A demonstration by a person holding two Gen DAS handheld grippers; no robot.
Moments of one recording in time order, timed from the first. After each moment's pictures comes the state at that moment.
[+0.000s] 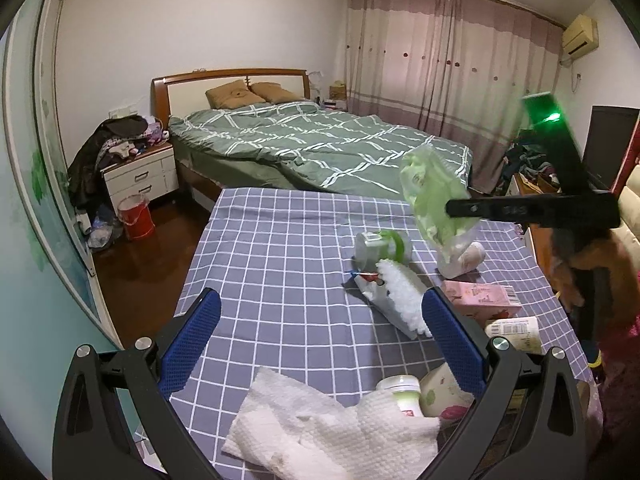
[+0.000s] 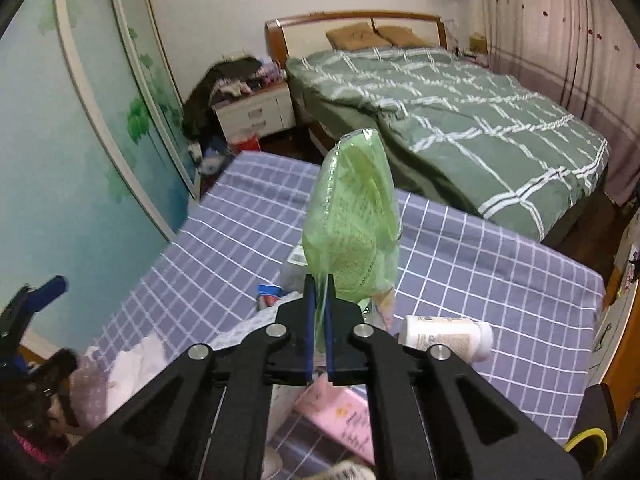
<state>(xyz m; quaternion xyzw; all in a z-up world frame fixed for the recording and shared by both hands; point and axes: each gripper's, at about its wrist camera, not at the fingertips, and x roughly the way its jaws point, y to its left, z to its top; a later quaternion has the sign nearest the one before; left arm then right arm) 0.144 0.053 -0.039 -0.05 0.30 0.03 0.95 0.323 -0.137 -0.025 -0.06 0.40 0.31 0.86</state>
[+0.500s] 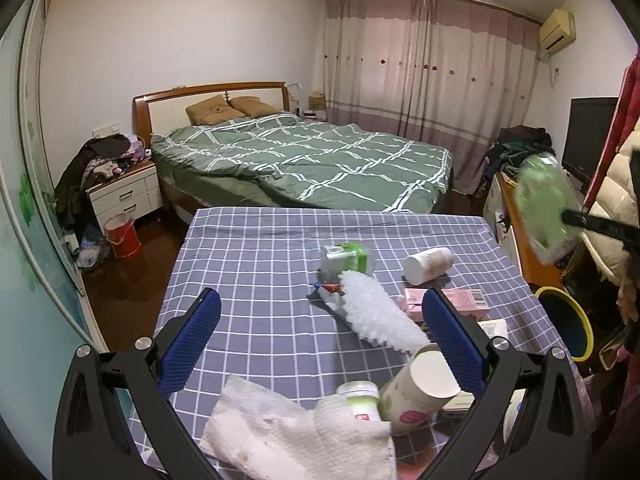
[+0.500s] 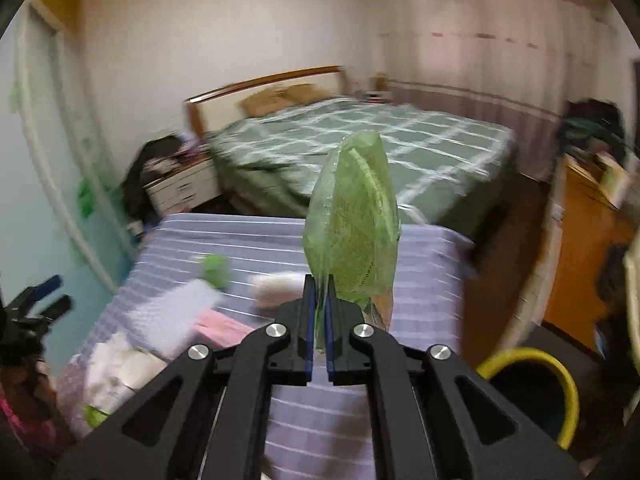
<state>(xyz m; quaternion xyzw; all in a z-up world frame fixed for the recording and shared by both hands) 0.134 0.016 -0.020 -0.03 0.28 0.00 0.96 0.231 -0.345 0.014 0.02 0.33 0.15 0.93</state>
